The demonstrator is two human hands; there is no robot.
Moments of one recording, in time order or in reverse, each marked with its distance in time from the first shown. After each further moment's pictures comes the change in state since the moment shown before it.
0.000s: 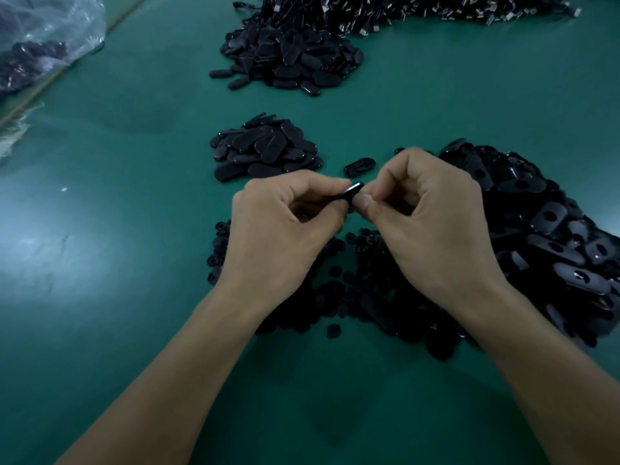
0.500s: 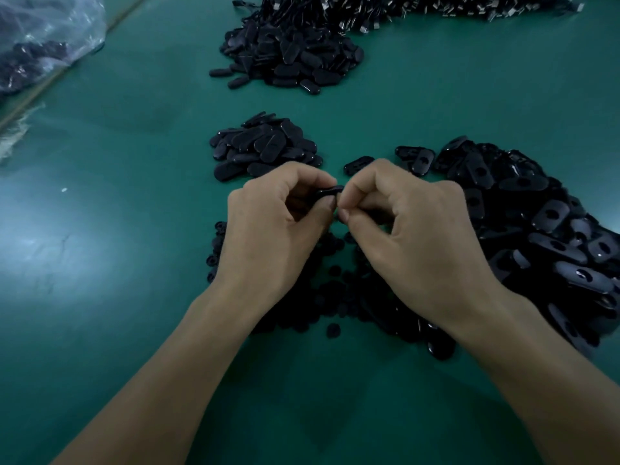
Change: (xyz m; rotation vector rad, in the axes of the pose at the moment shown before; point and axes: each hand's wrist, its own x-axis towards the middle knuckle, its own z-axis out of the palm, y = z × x) left_hand 0.003 -0.002 -0.003 0.219 0.039 0.064; right_hand -0.007 -0.005 0.004 -0.123 -0.083 -0.168
